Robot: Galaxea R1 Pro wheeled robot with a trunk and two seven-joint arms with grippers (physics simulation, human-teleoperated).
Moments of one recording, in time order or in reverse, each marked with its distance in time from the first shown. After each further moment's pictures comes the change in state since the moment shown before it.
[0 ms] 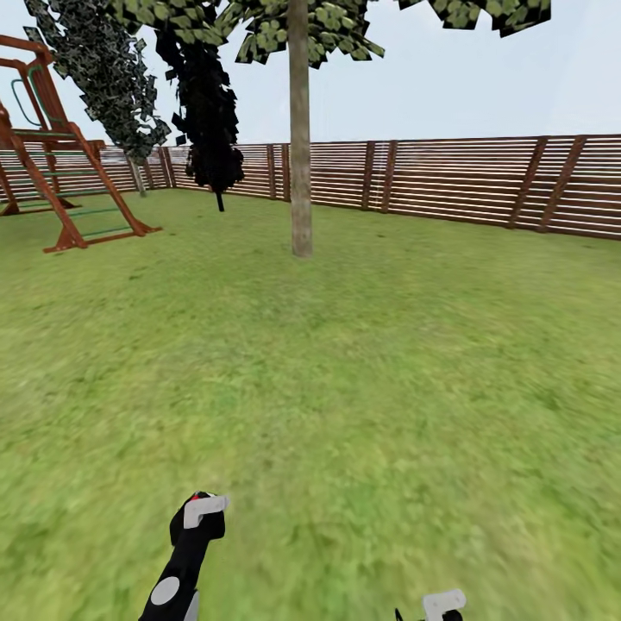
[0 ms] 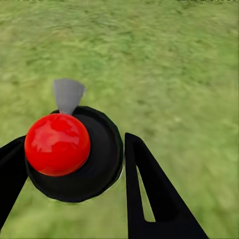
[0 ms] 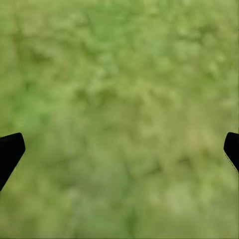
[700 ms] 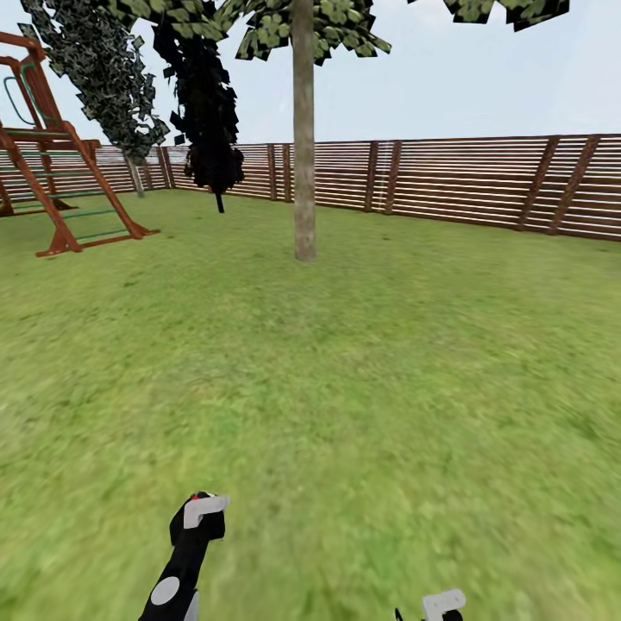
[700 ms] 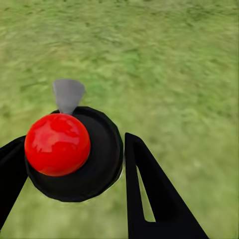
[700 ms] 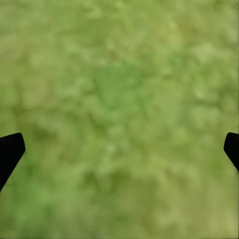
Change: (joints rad) left arm 0.000 0.000 0.000 0.000 0.000 0.000 0.000; right arm 0.000 0.000 0.000 0.000 0.000 0.000 0.000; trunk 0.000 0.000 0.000
